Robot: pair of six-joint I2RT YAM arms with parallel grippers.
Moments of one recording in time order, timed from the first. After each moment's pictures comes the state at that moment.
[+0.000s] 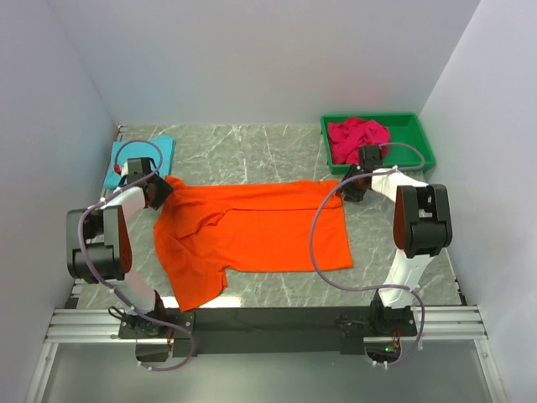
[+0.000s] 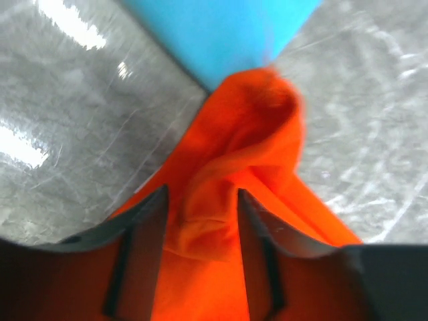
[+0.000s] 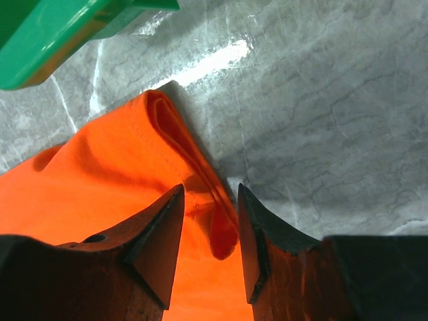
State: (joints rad) left arm 0.12 1.66 0.93 -0.15 -0.05 -0.79; right arm 0.03 1.87 1.17 -0.33 -0.10 0.59
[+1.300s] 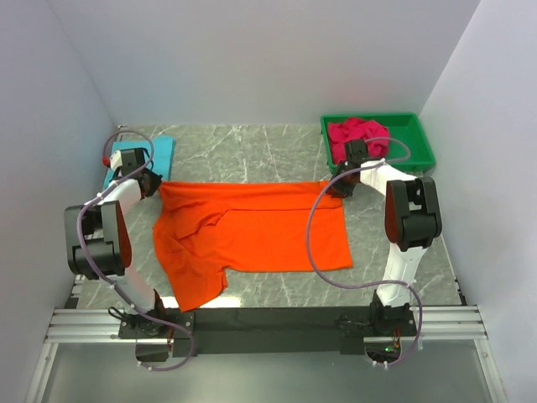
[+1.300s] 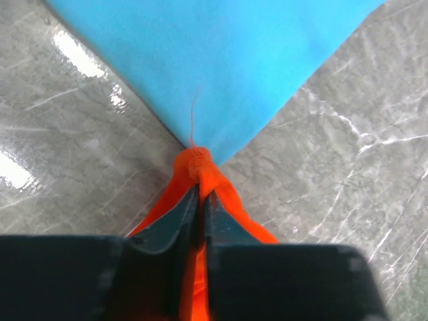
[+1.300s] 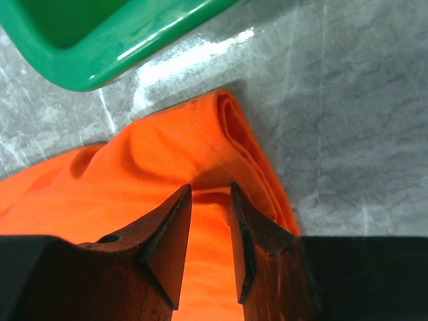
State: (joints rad) left arm 0.15 1.69 1.03 -0.13 -0.14 -0.84; right arm 0.11 1.95 1.29 -0.42 -0.09 0.62
